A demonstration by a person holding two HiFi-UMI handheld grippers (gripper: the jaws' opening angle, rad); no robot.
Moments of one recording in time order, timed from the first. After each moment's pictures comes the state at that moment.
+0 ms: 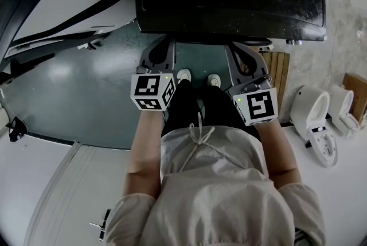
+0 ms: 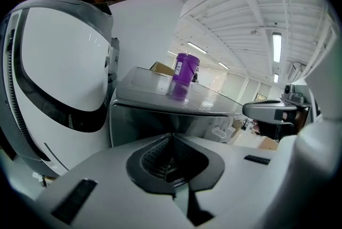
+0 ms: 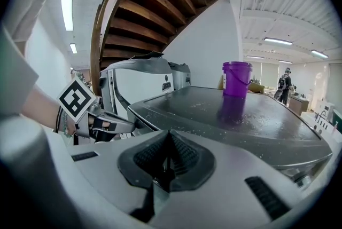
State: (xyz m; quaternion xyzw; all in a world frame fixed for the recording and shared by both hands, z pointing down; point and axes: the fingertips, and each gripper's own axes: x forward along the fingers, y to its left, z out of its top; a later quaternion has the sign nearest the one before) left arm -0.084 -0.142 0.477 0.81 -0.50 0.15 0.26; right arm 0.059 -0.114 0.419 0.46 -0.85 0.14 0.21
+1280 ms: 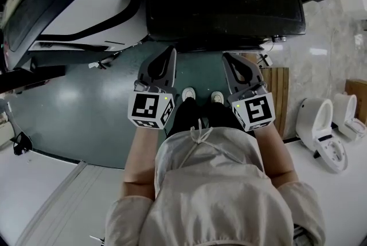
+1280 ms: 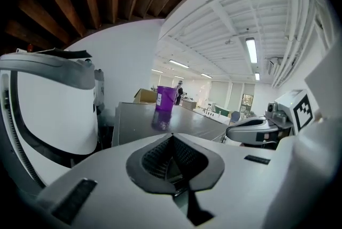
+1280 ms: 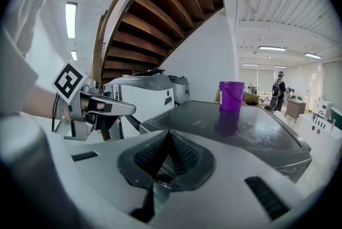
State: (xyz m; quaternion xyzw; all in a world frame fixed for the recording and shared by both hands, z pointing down) left arm -0.072 -0.103 0.334 0.87 -0.47 0.10 0.14; right arm 0.061 -0.068 0.346 0.47 -0.86 0.08 0.15
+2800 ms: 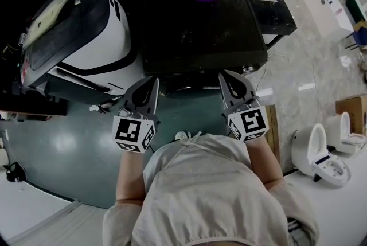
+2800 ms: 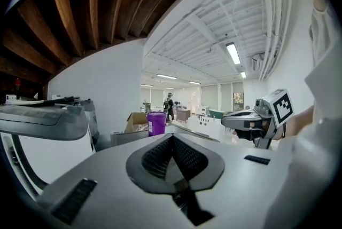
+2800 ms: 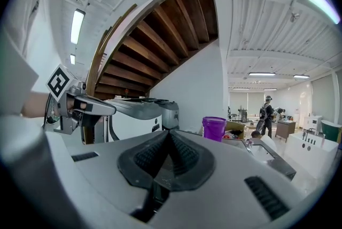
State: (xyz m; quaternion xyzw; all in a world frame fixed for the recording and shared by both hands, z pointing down) left arm -0.061 -0.064 0.192 0.89 -0.44 0.08 0.04; right arm 0.122 -0.051 0.208 0.53 -0.85 0.00 0.07
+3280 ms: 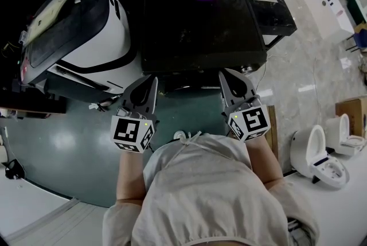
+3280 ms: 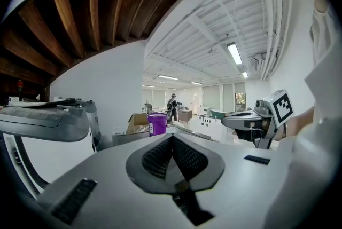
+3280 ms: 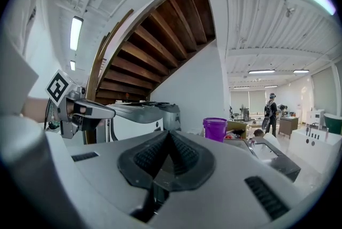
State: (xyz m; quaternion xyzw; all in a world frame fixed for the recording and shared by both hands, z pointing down) left arm -0.055 -0.060 0.183 0.89 -0.45 0.08 0.04; right arm 0.131 -0.050 0.201 0.52 -0.85 0.01 0.05
